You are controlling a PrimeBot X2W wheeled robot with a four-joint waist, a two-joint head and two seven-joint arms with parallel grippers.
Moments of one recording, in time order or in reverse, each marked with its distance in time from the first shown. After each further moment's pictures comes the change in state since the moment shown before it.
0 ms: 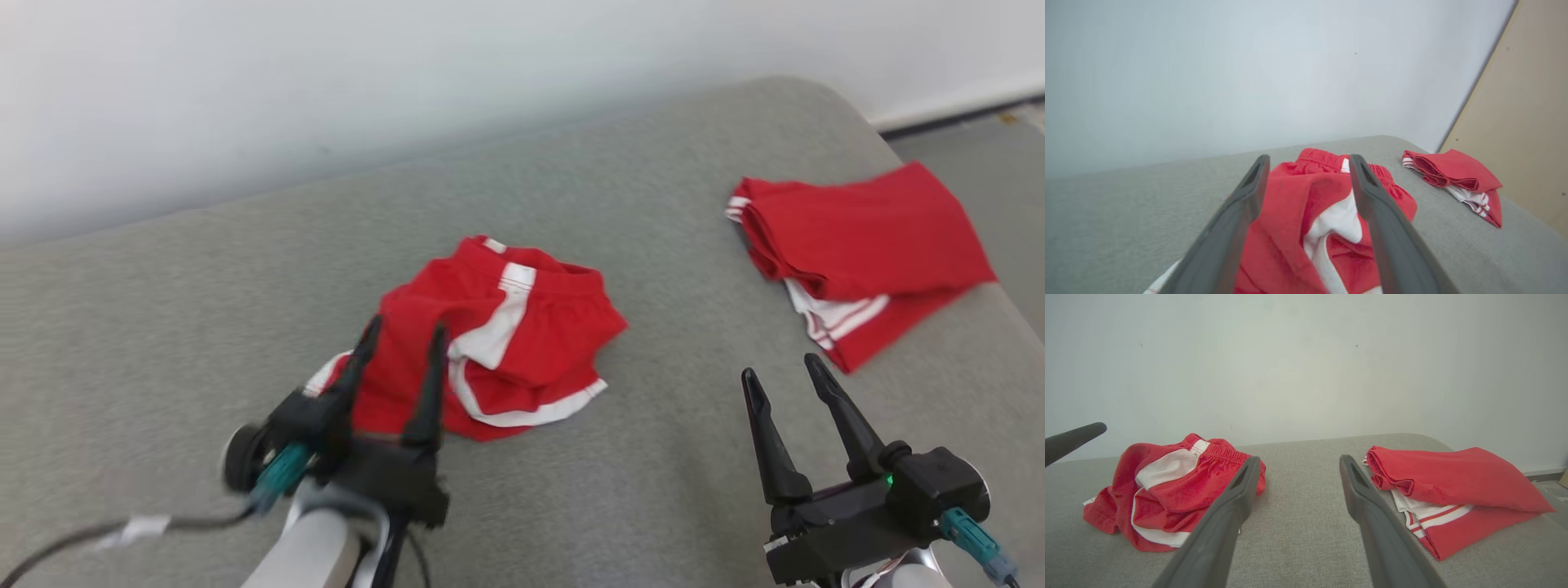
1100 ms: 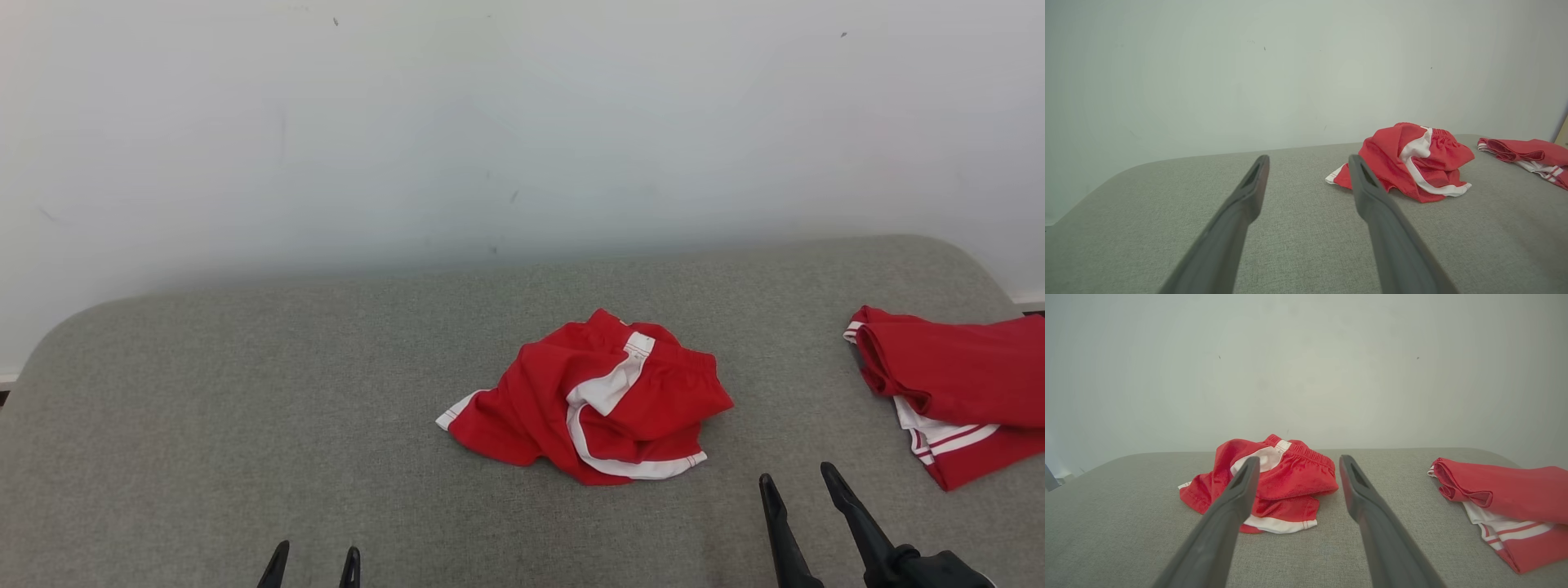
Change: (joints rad) left arm 0.738 -0.012 0.390 -0.477 0.405 -0.112 0.000; right arm 0.224 0.035 -0.054 -0.037 -0.047 0.000 0.000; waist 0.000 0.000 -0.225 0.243
